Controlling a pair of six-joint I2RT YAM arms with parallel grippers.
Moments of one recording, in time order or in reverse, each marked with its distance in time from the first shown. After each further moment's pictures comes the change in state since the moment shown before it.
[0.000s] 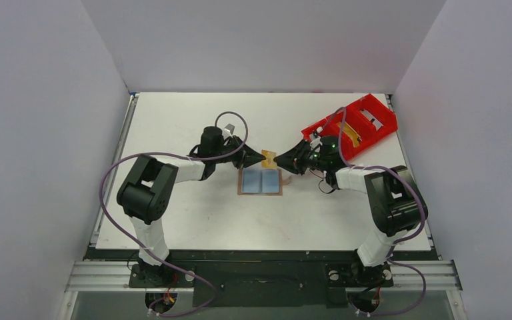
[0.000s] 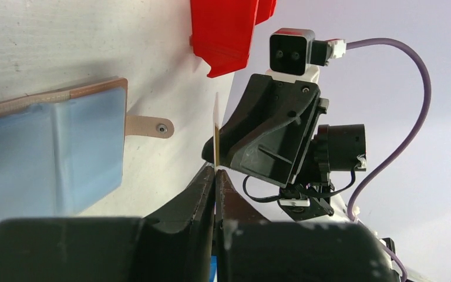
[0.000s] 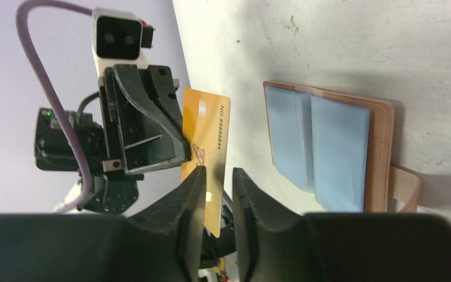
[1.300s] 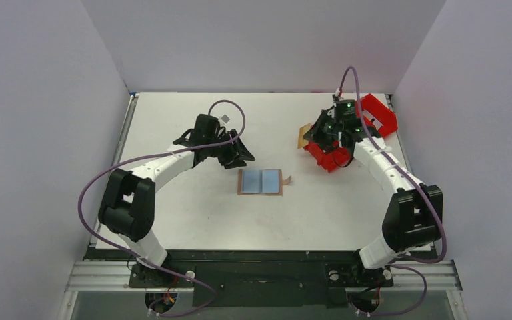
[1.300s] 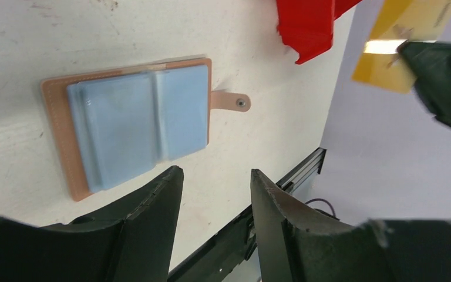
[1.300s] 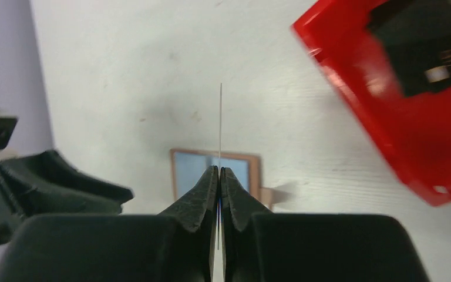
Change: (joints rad) left arm 0.021 -0.187 0.177 -0.694 -0.166 0.513; right arm -0.051 -0.154 0.447 -0.818 0.369 -0.559
